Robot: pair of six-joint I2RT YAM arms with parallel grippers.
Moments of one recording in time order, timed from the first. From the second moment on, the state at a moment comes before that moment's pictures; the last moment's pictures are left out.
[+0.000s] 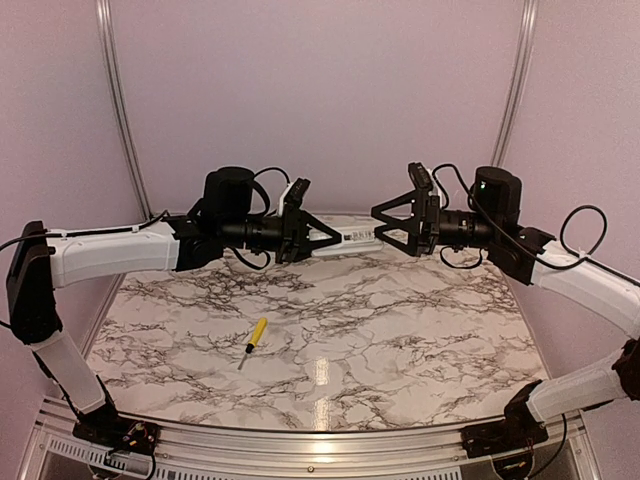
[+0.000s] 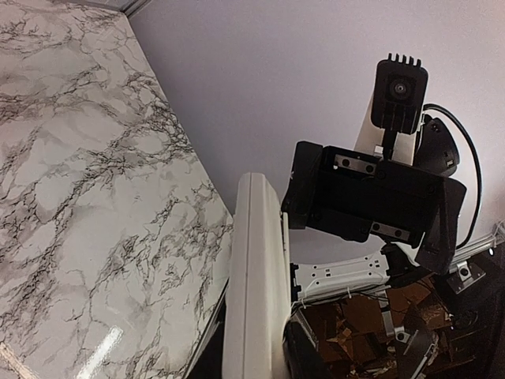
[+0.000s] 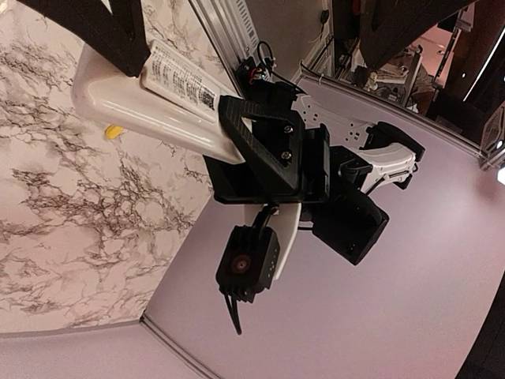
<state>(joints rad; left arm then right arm) -0.81 1.68 1.28 0.19 0.66 -0.96 0.55 1.23 1.00 0.08 -0.81 0.87</state>
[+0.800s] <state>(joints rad) -0.82 1.68 1.22 0.19 0.61 -0.93 0.55 1.22 1.00 0.06 -0.85 0.88</state>
